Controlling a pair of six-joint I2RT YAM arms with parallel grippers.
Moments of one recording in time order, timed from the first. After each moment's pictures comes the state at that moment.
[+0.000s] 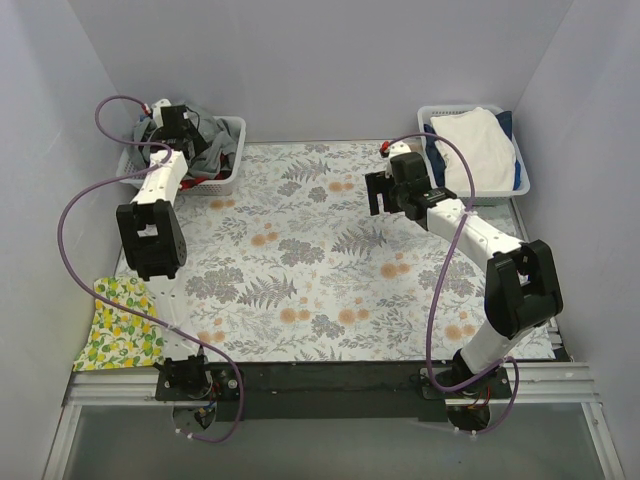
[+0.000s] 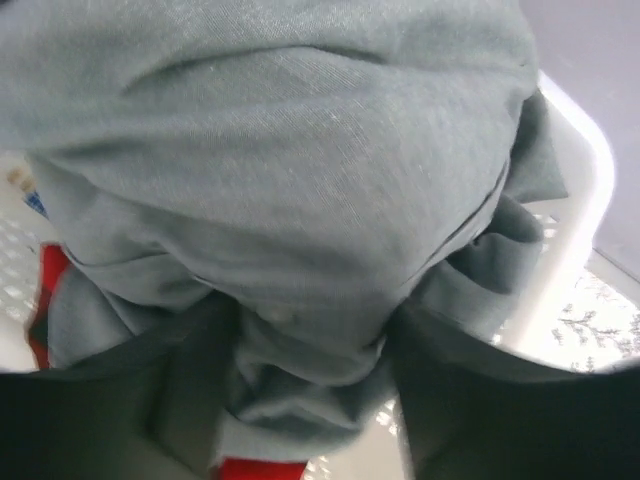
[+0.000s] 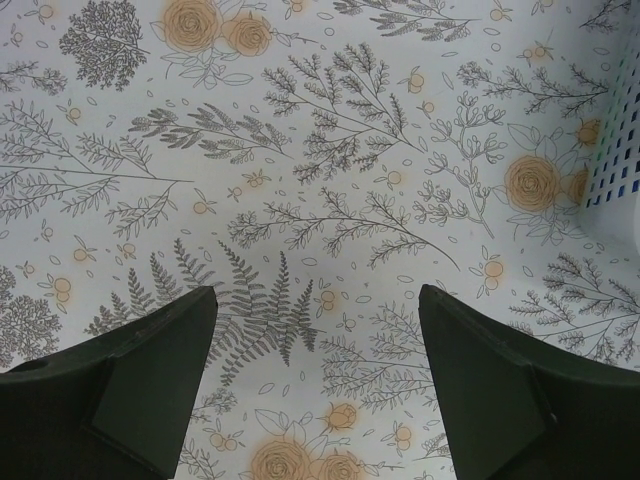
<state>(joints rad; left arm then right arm) 0.08 2.15 1.91 -0.35 -0.25 -0.47 0.43 1.64 1.21 -0.25 0.12 0.09</state>
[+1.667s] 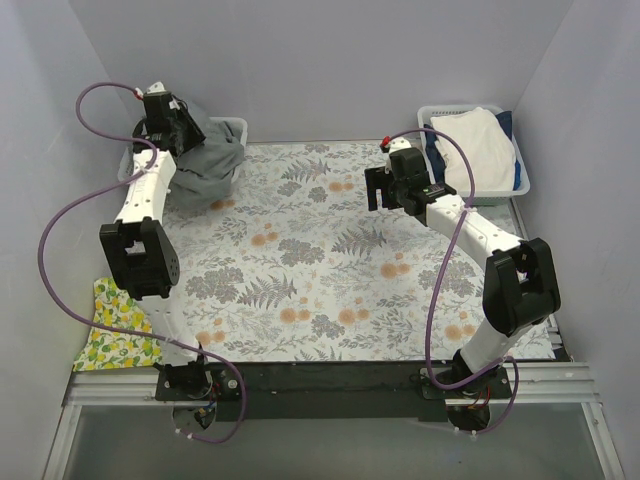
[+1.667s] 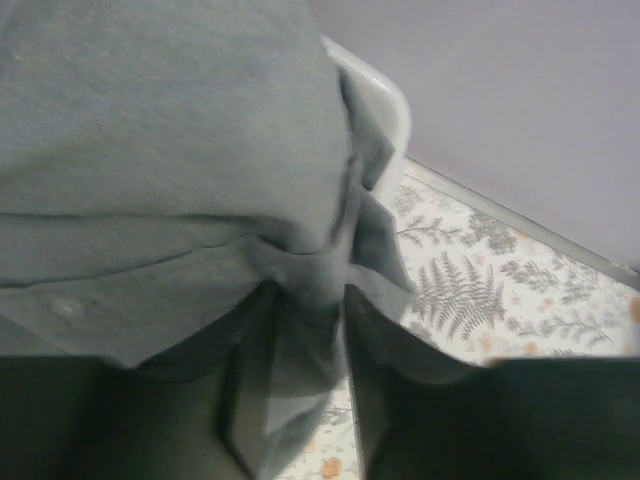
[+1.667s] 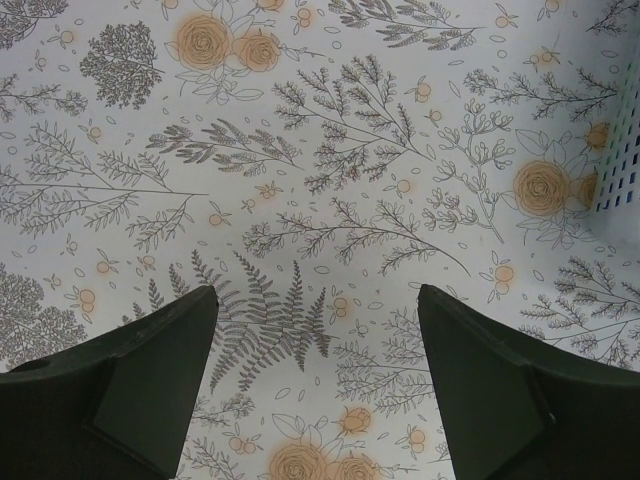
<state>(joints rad) 0.08 1.92 1.86 -0.41 0.02 -0.46 0.44 1.66 1.27 -0.29 0.12 0.13</state>
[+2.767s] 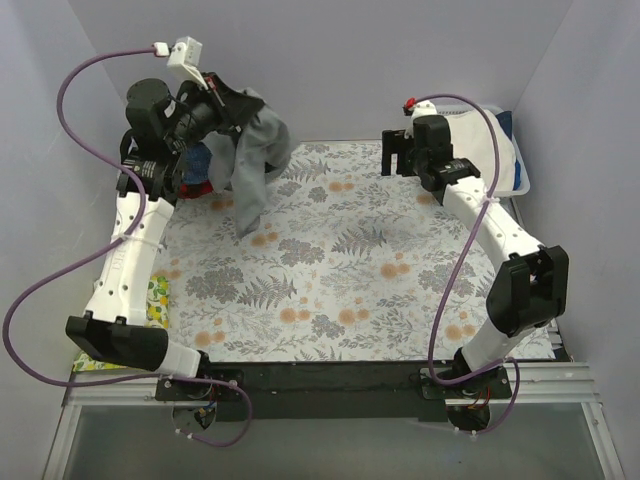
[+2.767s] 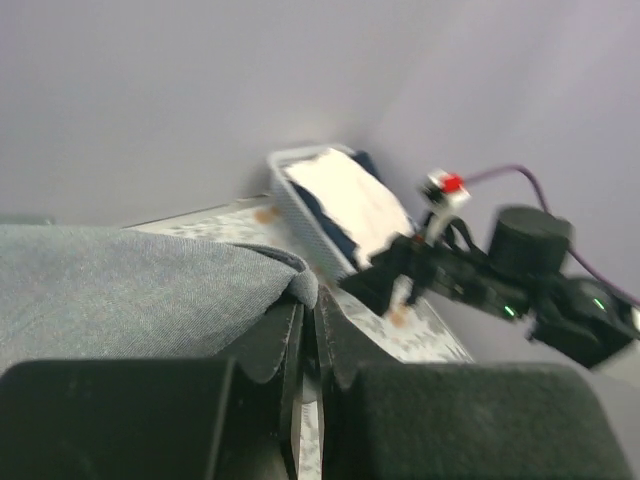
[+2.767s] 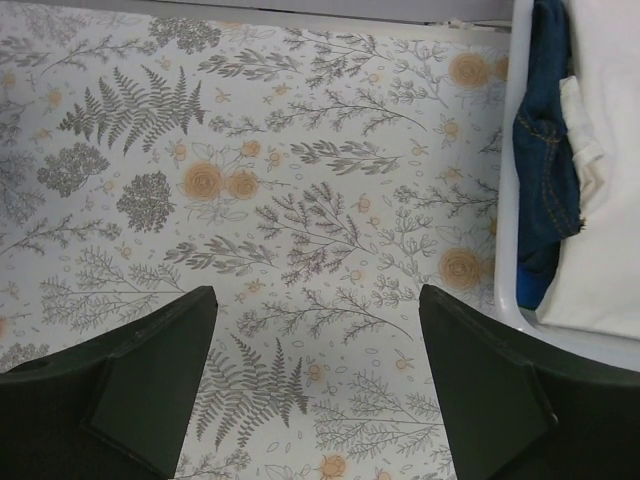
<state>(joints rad) -0.14 1.45 1.77 -0.26 0.49 -0.49 0.36 1.65 1.49 -0.34 0.11 0.13</state>
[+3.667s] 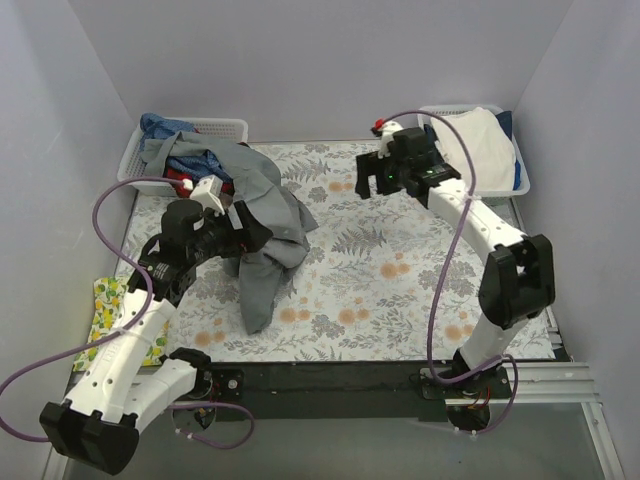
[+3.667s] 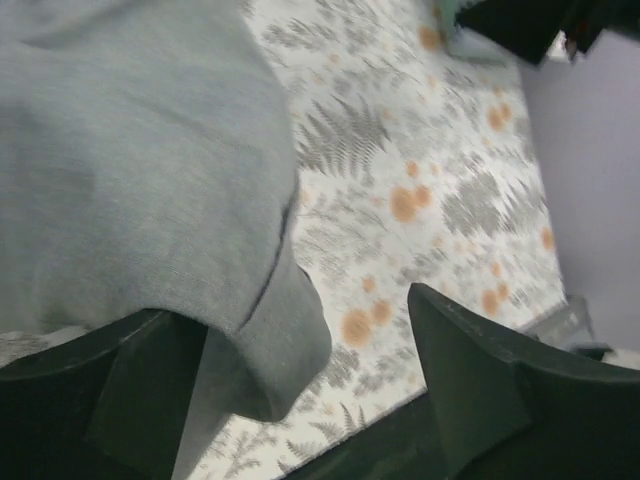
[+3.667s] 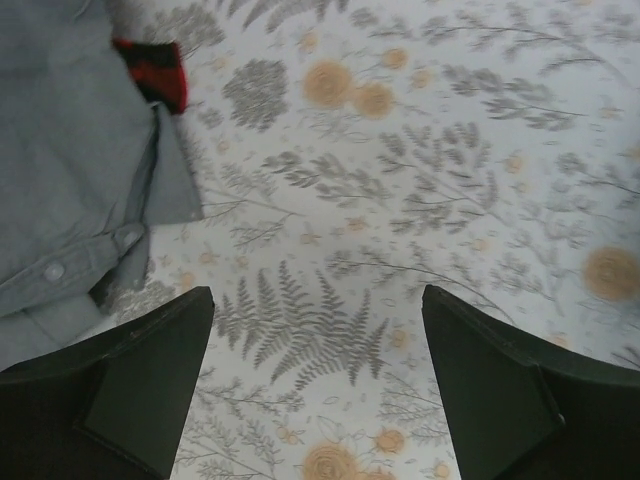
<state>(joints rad) -0.31 0.88 0.93 -0.50 0.29 -0.53 0.38 1.67 1.44 -0.38 -0.13 0.09</state>
